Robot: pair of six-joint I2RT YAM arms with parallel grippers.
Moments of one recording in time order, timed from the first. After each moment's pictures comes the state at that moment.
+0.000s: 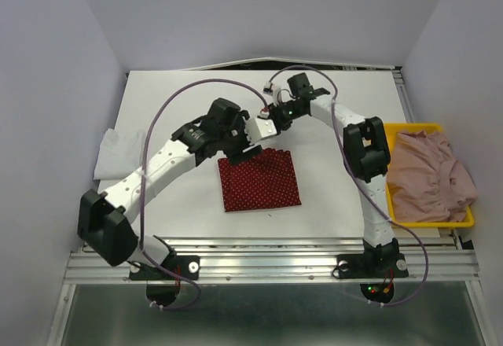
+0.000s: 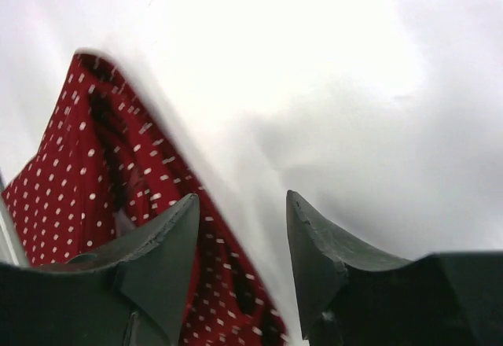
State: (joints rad) left arm -0.66 1.47 1.27 -0.64 0.14 0.67; right arm 0.40 2.31 1.86 -0.62 -0.81 -0.20
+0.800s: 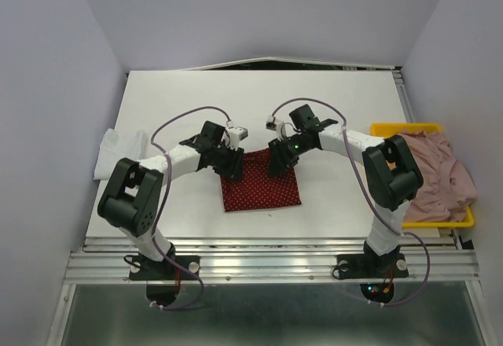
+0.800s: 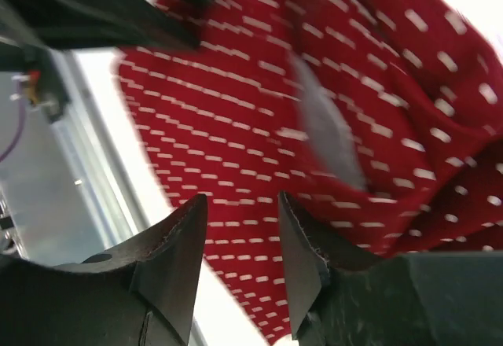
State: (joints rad) left arm -0.47 1.56 0.88 -0.27 0.40 -0.05; right arm 0.50 1.84 1.29 -0.49 -0.82 -0.06
